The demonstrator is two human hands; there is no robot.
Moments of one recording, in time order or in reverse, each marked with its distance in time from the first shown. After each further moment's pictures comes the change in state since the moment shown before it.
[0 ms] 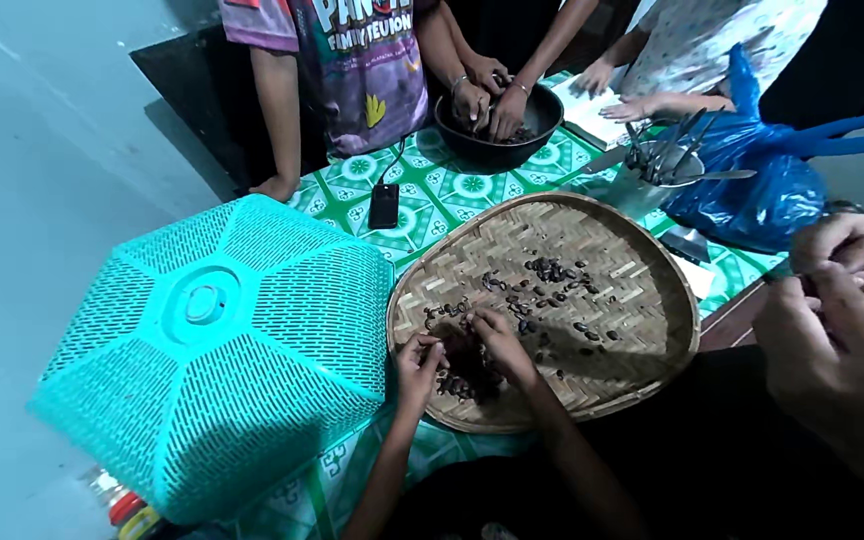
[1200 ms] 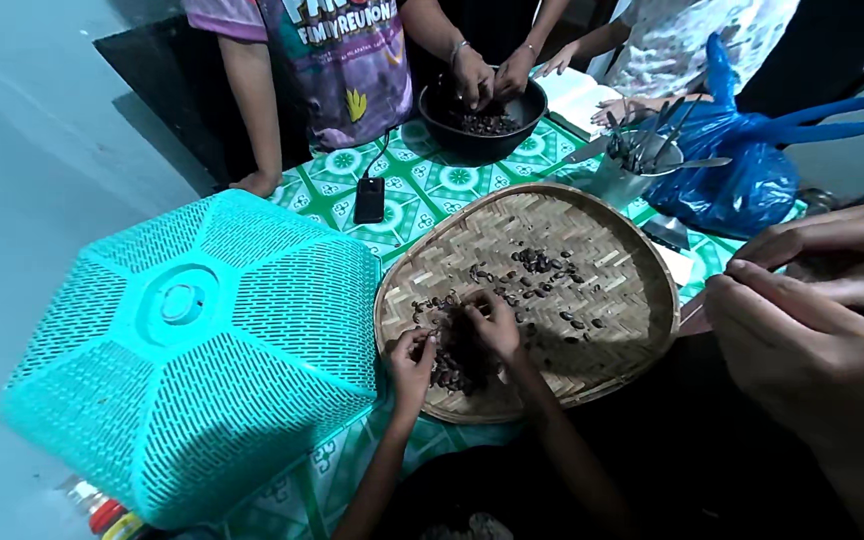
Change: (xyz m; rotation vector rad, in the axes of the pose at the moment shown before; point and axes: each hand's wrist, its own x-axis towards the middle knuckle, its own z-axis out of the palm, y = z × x) left_hand -0.005 -0.004 0.011 0.268 0.094 0.067; right_hand 0.008 0.009 -0.021 -0.449 0.154 0.064
